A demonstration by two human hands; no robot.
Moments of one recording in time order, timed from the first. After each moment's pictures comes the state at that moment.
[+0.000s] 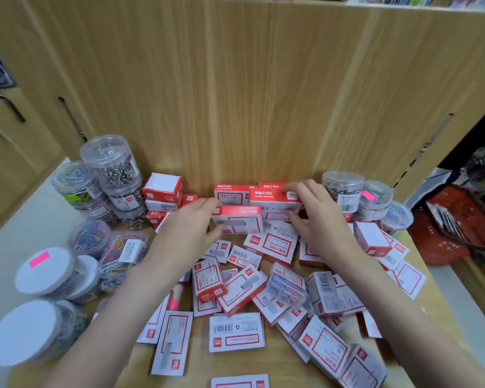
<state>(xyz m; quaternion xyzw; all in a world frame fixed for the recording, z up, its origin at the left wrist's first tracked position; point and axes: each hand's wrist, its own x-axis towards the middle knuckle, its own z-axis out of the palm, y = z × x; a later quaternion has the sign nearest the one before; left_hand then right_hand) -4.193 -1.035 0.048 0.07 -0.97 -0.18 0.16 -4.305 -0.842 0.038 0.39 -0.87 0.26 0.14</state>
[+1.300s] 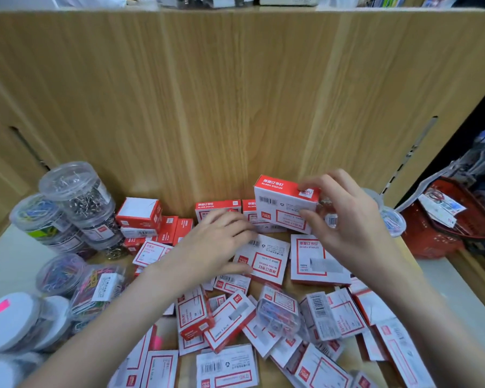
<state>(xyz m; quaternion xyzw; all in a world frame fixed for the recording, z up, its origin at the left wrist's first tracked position) -4.251 -1.033 0.022 -0.26 -0.96 0.01 0.14 -4.301 -0.811 0.085 0.37 -0.85 0.33 0.16</state>
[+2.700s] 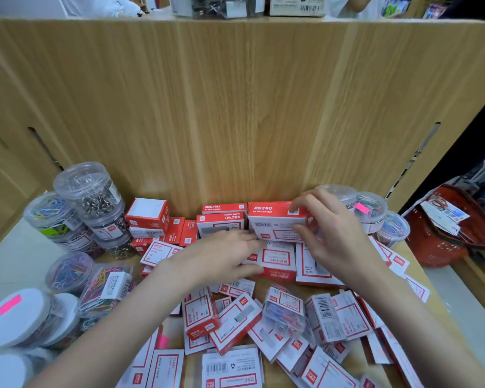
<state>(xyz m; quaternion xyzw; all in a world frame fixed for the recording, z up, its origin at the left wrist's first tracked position) -4.249 -1.017 0.037 -0.21 -0.97 -0.06 -0.07 -4.307 -0.821 0.058 0.41 -0.85 0.28 0.17</state>
